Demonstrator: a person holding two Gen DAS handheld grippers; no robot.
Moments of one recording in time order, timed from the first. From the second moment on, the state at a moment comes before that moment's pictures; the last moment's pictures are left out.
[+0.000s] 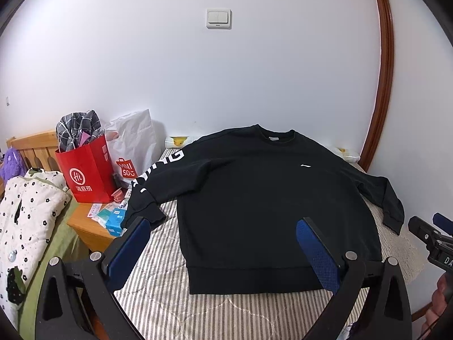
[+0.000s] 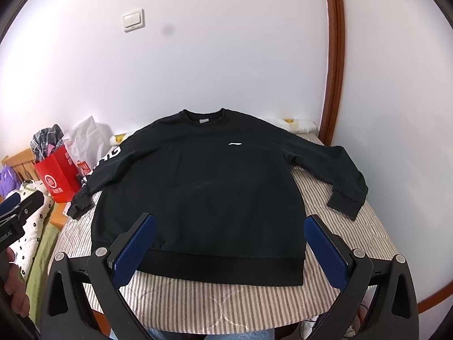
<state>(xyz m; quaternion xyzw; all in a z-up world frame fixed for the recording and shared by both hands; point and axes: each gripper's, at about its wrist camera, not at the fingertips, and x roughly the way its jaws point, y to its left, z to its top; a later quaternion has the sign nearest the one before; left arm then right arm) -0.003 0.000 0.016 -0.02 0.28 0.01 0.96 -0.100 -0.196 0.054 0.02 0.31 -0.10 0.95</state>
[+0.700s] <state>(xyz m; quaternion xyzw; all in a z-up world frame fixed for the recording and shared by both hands) 0.001 0.001 0.018 -0.02 0.28 0.01 0.96 -0.100 -0.191 0.051 0.03 0.31 -0.10 0.95</state>
